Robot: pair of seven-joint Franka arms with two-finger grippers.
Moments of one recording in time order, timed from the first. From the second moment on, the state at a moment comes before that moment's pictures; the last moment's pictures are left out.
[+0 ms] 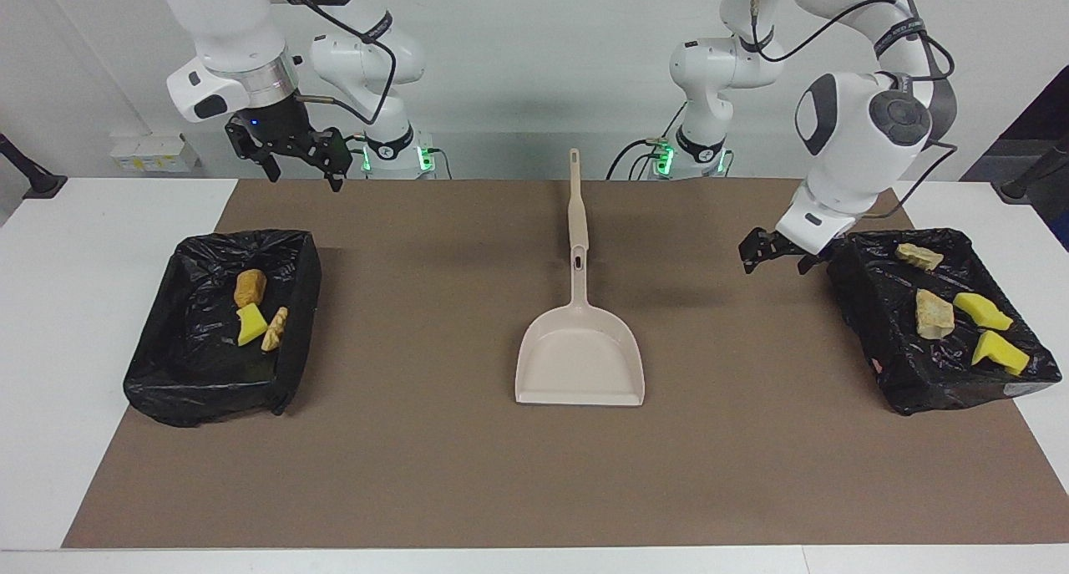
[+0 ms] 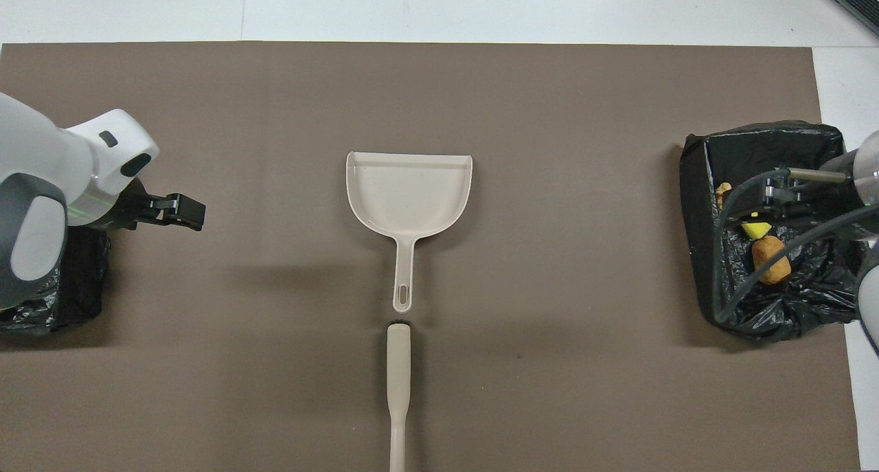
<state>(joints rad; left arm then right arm) -0.01 0.04 -0.11 -1.84 -0.01 1.82 -0.03 -0.02 -0.02 0.10 -1.55 -0.03 1.48 0.26</state>
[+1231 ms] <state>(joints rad) 0.02 -0.02 -0.08 -1.50 -0.02 1.53 -0.02 -0.02 -0.02 0.10 -1.55 -0.03 1.48 0.26</state>
